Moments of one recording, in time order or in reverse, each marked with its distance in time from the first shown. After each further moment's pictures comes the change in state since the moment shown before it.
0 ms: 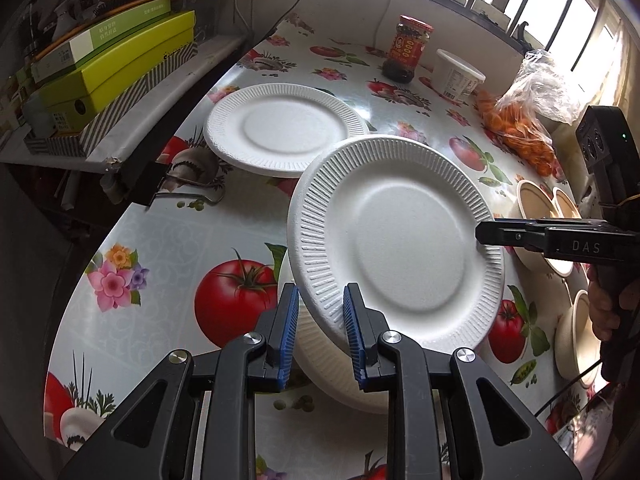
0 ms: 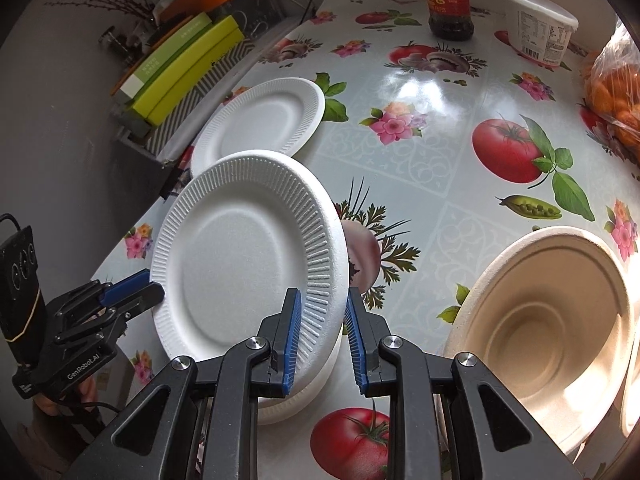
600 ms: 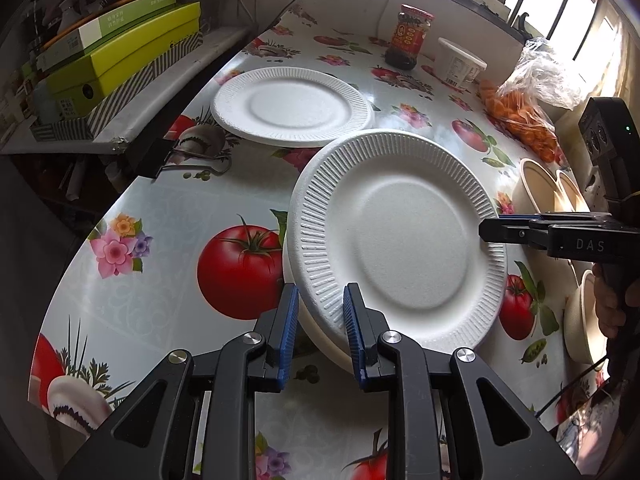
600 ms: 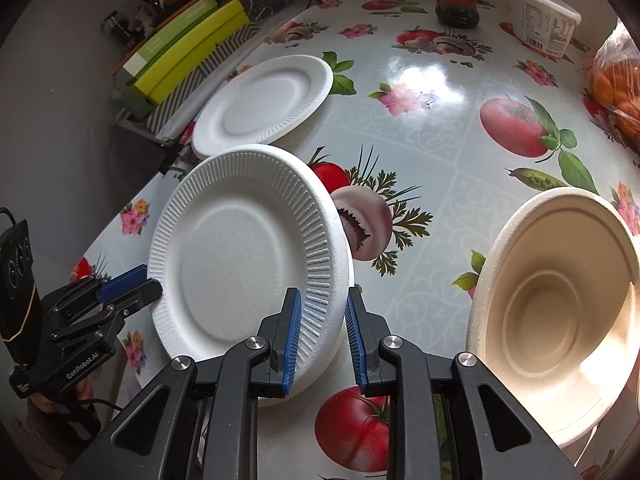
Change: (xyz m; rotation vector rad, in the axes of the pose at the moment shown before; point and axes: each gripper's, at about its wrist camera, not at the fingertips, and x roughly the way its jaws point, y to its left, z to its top) left arm 0.000 -0.001 -0.021 -0.001 0.018 0.020; right arm 0.006 0.009 -0.019 -0.024 0.023 -0.019
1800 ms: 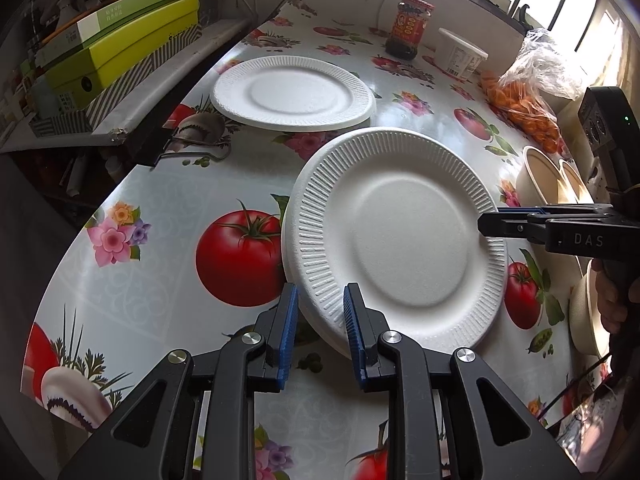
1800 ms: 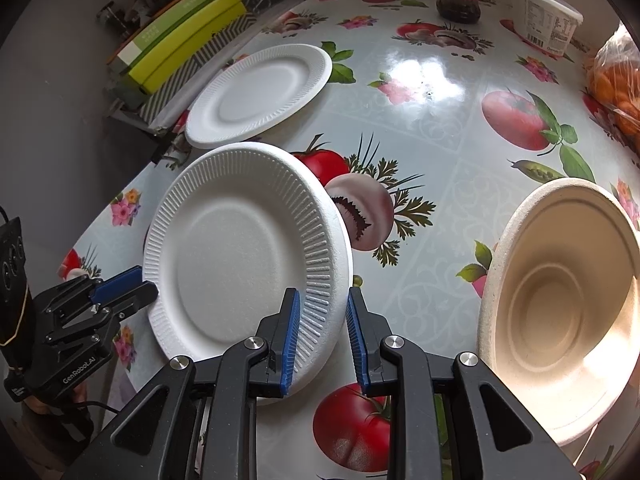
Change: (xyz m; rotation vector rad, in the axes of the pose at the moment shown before) left arm 0.005 -0.001 -0.004 0.011 0.020 0.005; right arm 0.008 0.002 0.001 -0.012 0.018 -0.032
